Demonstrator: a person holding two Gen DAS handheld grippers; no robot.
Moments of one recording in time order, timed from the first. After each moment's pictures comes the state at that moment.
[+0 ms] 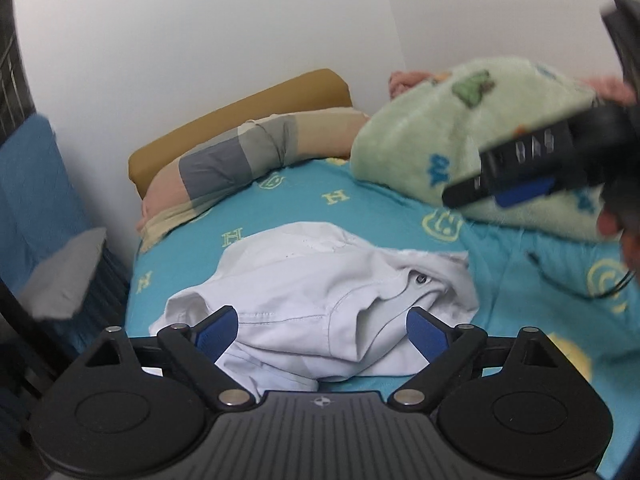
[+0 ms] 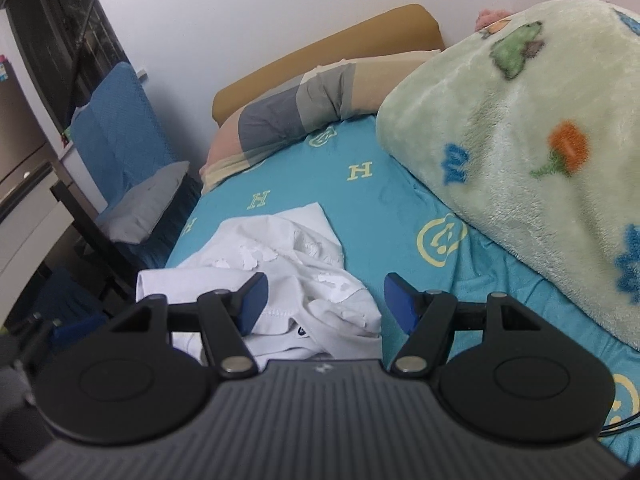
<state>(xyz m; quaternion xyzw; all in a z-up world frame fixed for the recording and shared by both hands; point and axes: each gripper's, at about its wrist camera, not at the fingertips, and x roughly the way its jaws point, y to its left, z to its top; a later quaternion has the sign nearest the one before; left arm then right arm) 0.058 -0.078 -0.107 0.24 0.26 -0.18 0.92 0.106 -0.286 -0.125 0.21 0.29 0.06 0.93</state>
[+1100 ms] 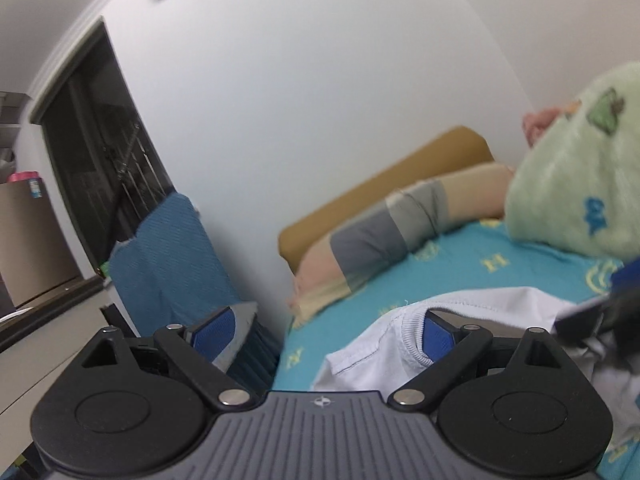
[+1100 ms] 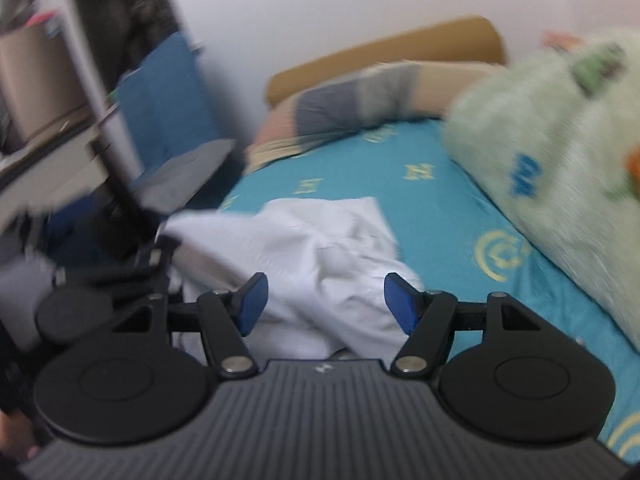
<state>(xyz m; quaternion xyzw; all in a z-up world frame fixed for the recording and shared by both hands) 0.089 -0.080 -0.099 0.27 0.09 0.03 0.96 0.113 -0.226 -0.136 0.11 0.27 0.14 0.95</state>
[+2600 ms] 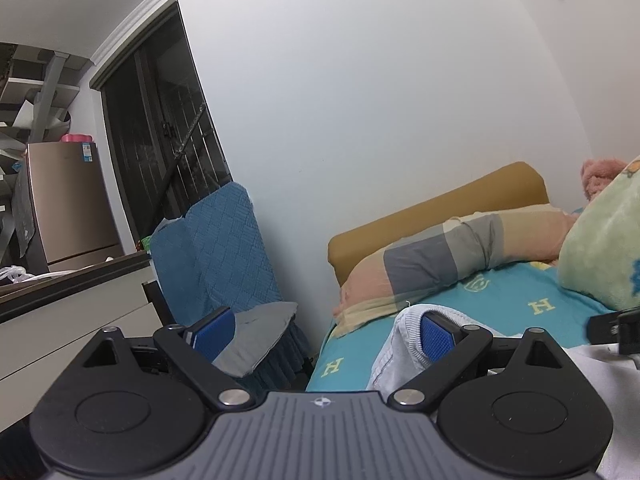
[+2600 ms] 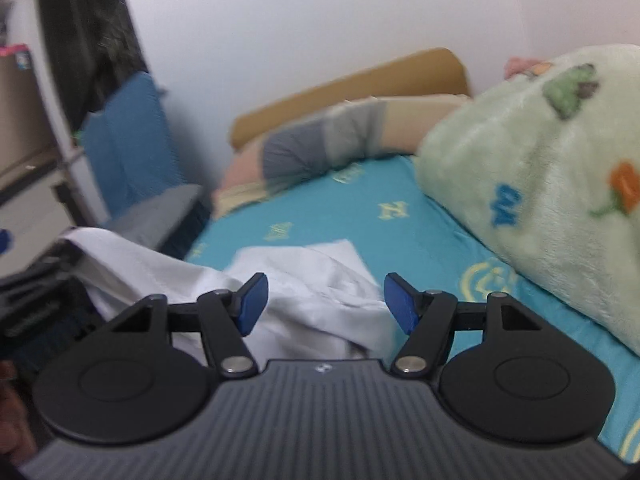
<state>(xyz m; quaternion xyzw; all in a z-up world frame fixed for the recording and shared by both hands) 0.068 -0.046 -0.062 0.20 0.06 0.10 0.97 0.121 -0.224 -0.134 0.15 0.20 0.09 0.96</state>
